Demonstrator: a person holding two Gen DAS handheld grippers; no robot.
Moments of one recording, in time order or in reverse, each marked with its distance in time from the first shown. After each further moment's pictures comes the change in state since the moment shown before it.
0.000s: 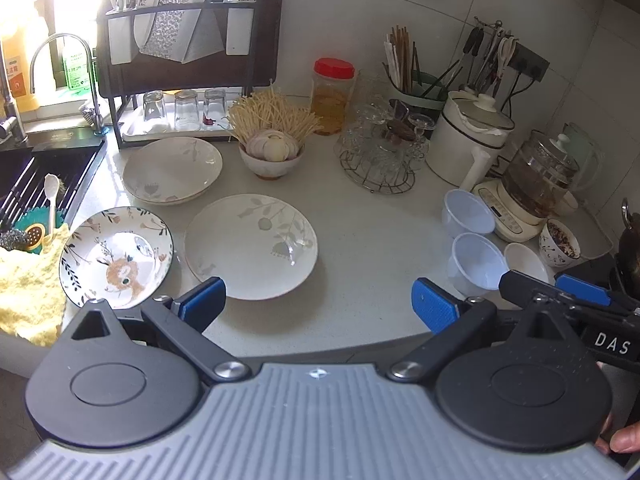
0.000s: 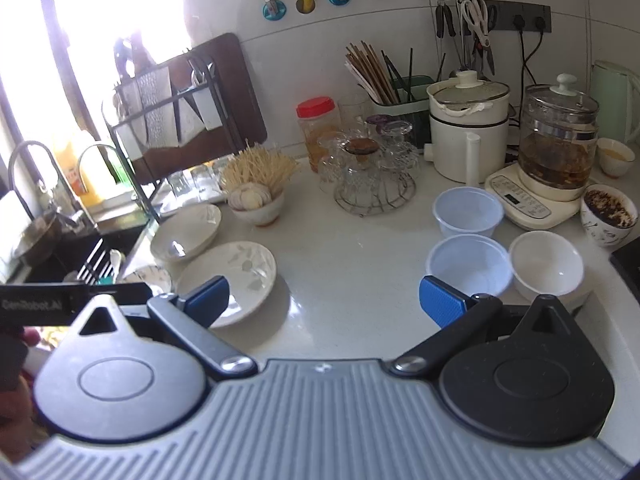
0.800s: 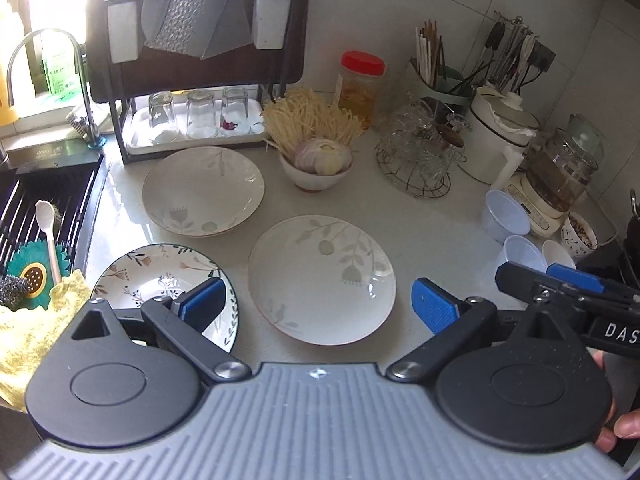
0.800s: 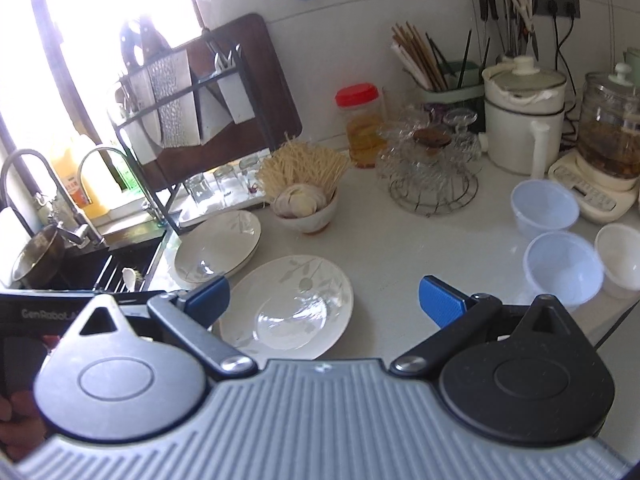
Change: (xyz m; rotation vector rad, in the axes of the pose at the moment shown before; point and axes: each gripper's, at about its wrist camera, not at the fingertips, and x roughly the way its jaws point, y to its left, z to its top) left arm 0.054 0.132 0.056 0.056 0.062 -0.076; right arm 0.078 0.096 0.012 0.053 0.032 0.002
